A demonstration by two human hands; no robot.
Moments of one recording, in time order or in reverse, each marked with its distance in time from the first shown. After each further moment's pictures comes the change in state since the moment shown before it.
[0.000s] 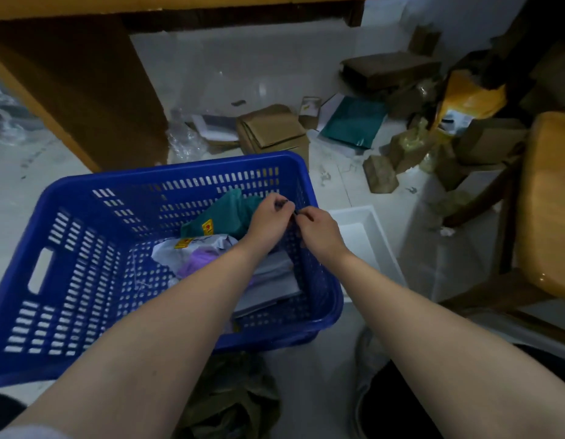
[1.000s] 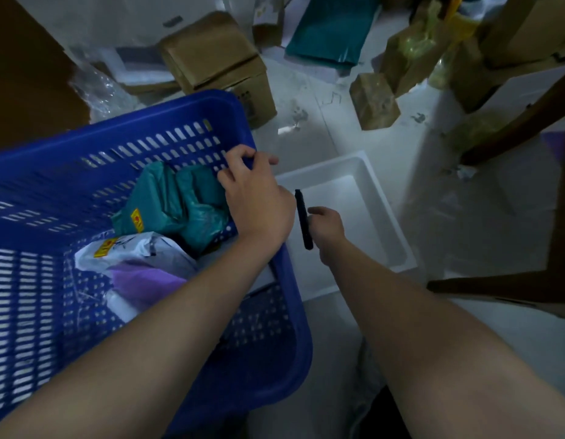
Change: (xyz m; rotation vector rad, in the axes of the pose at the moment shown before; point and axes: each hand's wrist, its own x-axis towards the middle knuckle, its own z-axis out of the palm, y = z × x) left_hand 0.074 -0.035 0.122 0.661 0.321 0.217; right_hand 0.124 0.176 -0.007 0.349 0.071 0.569
